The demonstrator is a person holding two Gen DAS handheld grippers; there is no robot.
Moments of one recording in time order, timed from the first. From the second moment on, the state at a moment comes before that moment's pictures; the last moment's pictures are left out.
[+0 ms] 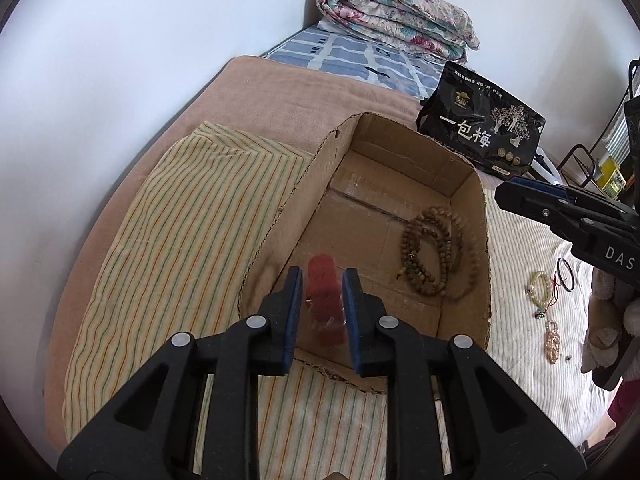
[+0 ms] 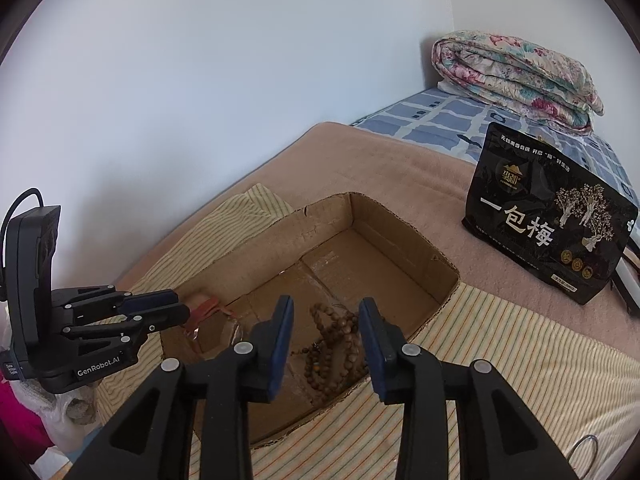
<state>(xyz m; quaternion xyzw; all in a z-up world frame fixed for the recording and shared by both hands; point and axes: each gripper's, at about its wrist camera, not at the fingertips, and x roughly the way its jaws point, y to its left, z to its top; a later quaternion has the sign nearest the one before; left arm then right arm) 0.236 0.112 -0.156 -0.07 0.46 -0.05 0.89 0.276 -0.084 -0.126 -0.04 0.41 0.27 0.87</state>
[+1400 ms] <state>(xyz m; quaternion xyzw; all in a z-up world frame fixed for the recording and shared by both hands) 0.192 0.020 -0.118 -0.04 0.41 -0.12 0.90 0.190 -0.287 -0.092 0.01 0.37 0.09 0.93</state>
